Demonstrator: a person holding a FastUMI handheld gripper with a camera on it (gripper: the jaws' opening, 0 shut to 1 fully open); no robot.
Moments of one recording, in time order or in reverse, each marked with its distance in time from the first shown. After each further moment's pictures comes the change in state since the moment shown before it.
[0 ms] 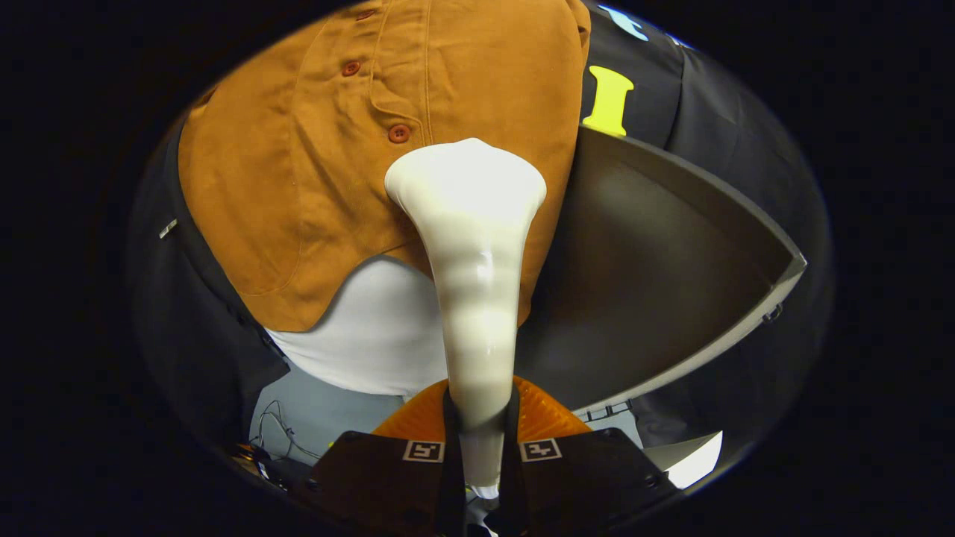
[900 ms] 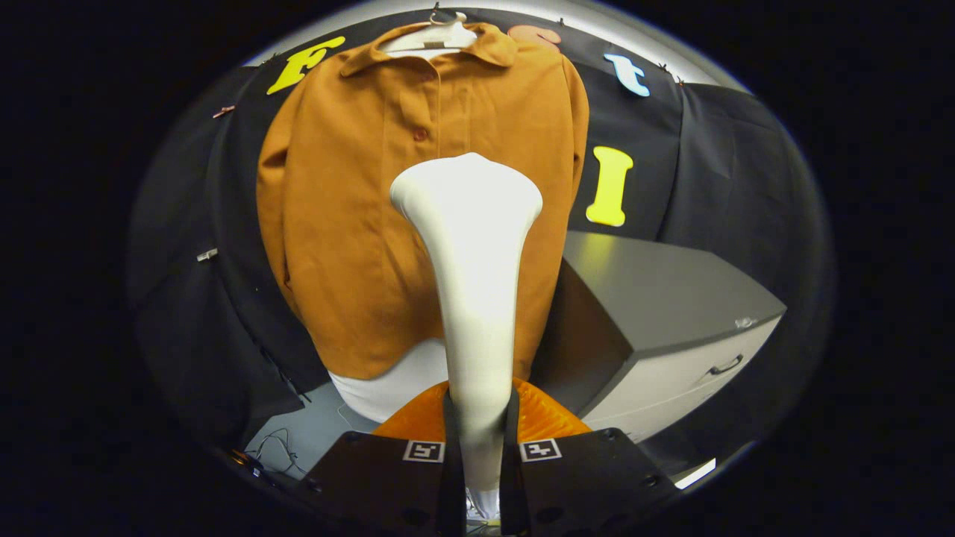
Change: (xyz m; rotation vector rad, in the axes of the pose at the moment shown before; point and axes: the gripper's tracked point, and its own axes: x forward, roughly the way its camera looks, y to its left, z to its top) arm -0.131 0.023 0.096 -0.044 -0.387 0.084
